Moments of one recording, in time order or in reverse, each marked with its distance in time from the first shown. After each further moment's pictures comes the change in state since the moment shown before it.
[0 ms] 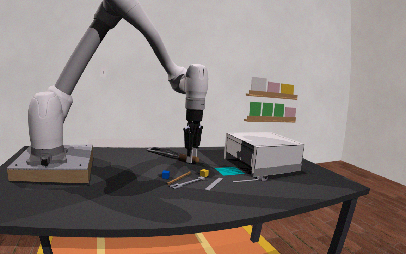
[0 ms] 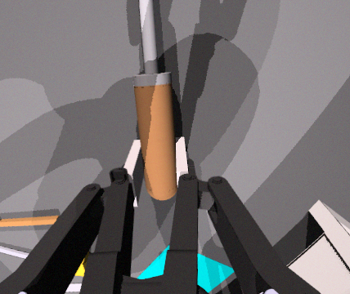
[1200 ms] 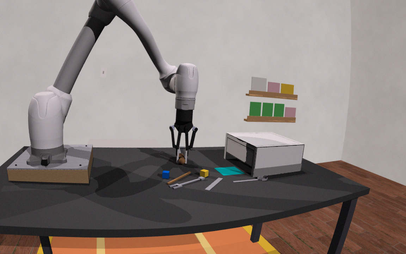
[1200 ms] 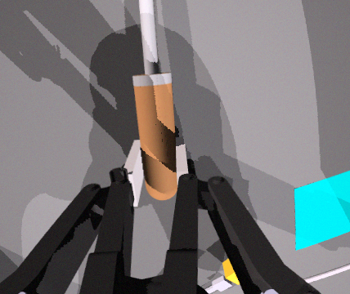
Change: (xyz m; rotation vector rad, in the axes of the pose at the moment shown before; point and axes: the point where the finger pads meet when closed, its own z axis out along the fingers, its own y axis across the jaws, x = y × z) arm 0.026 -0.044 0.000 0.000 0.008 0.881
